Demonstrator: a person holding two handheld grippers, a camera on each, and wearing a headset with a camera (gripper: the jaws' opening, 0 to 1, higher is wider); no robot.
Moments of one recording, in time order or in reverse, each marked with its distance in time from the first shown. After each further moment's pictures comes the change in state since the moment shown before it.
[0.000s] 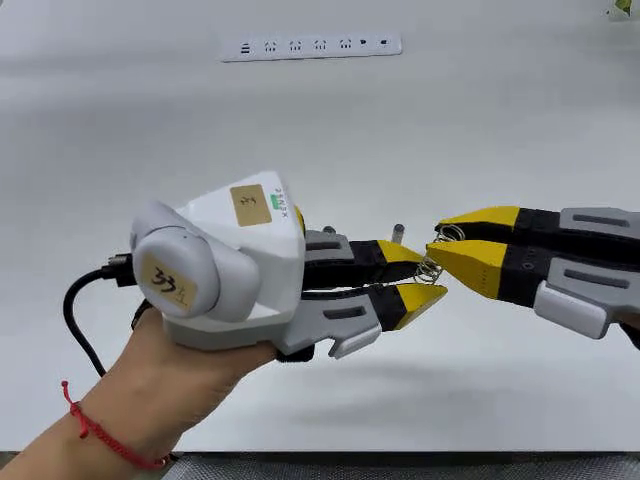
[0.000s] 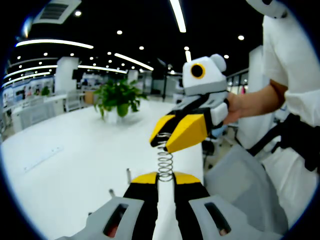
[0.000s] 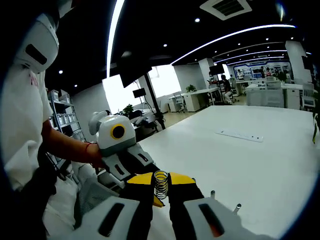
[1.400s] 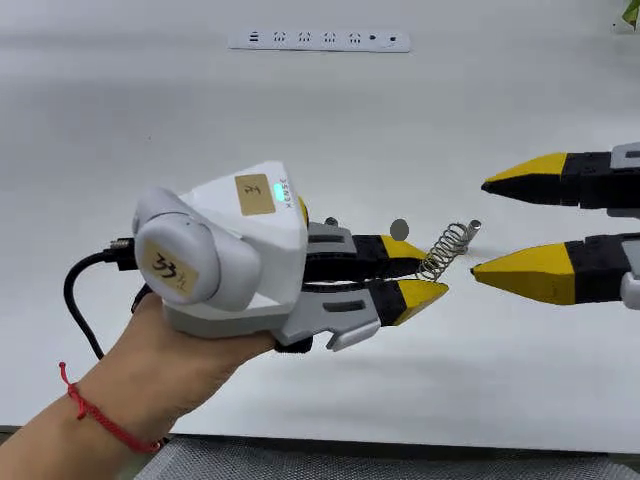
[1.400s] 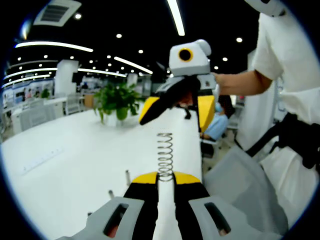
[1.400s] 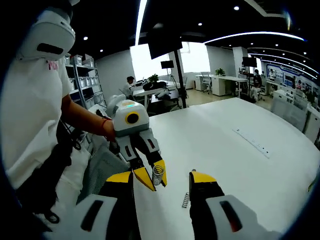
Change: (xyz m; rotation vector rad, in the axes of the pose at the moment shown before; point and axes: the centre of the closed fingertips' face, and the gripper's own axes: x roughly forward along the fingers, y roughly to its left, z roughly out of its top) left arm -0.005 -0.004 0.002 0.010 -0.033 -0.005; right arm -0.019 0.008 0.010 -0.252 0.309 0.223
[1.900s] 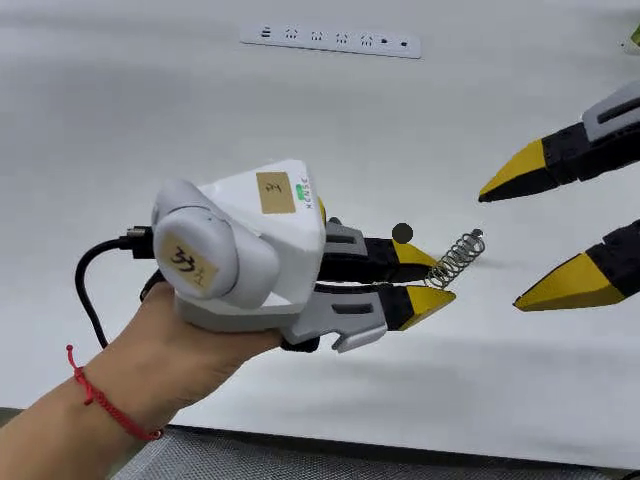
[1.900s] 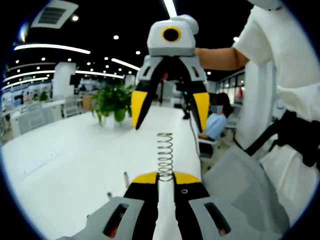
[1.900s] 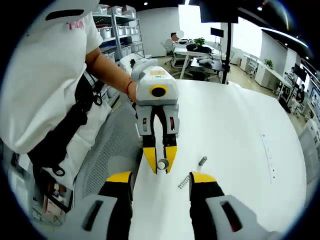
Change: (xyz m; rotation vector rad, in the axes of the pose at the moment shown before) left arm 0.002 -0.004 0.001 0.021 -0.005 -0.016; right arm 0.003 0.008 -0.010 -0.317 0.397 0.267
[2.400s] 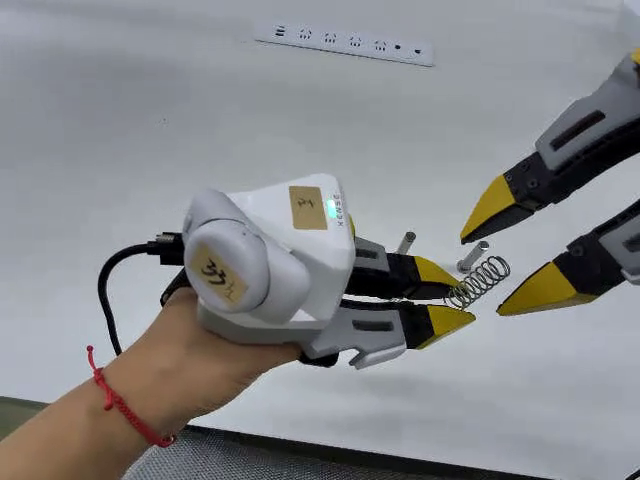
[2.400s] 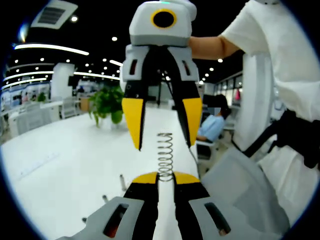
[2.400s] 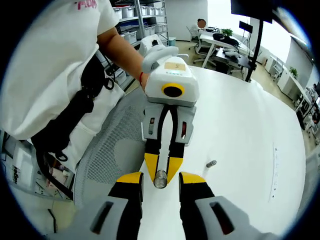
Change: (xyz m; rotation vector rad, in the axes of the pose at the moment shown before) left arm 0.005 -0.006 0.003 0.000 -0.020 -0.019; right arm 0.022 0.007 0.010 -0.126 0.137 0.129
